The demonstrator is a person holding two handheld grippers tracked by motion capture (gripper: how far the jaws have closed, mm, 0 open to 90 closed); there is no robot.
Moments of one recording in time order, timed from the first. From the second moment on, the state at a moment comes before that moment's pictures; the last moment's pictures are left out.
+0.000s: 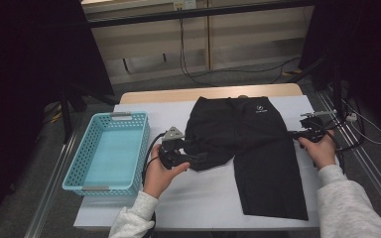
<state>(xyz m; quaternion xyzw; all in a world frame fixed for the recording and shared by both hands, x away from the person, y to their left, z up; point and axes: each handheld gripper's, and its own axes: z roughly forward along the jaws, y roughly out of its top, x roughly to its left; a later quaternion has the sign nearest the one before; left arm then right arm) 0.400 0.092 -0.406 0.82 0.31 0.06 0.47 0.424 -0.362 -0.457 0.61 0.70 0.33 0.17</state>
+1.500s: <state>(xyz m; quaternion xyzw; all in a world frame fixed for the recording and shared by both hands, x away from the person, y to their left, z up) 0.398 0.085 -0.405 0.83 0.30 0.06 0.47 0.294 -0.361 -0.448 0.59 0.73 0.32 0.13</state>
